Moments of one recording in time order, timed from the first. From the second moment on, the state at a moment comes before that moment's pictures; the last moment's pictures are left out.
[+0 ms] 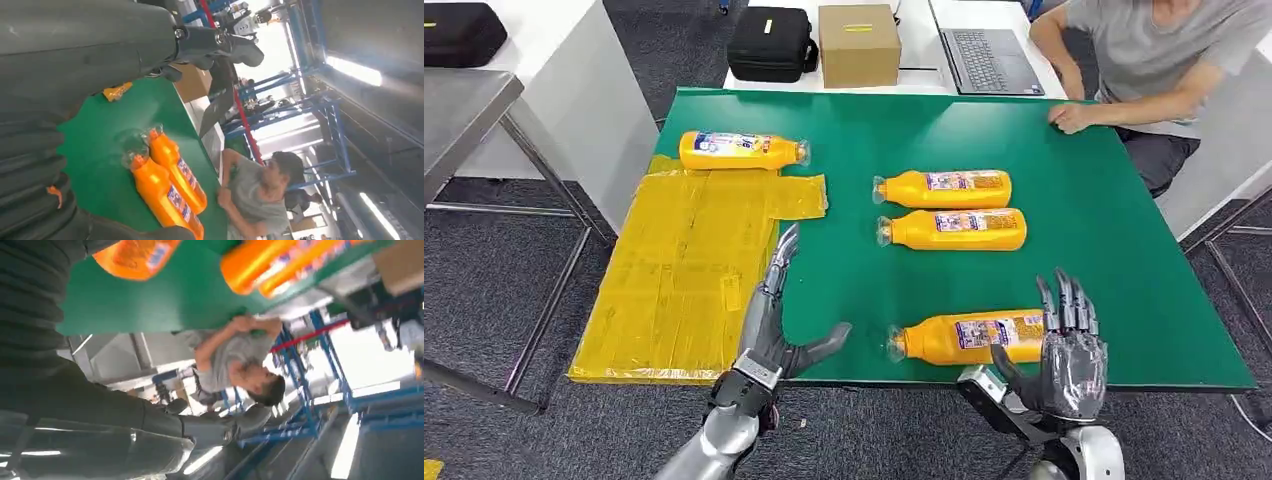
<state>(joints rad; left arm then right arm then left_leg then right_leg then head) -0.22 -0.20 -0.63 -1.21 -0.17 0.35 -0.67 0.20 0.00 -0.01 -1.64 1.12 -0.51 -0.28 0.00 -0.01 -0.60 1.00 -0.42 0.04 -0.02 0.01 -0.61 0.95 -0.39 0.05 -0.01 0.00</state>
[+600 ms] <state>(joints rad) -0.20 -0.21 -0.59 -1.22 -0.16 0.35 -0.69 0.13 -0.11 0.06 -1.53 1.11 -0.36 -0.28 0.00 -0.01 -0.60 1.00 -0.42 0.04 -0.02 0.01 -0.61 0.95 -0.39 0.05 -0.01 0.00</state>
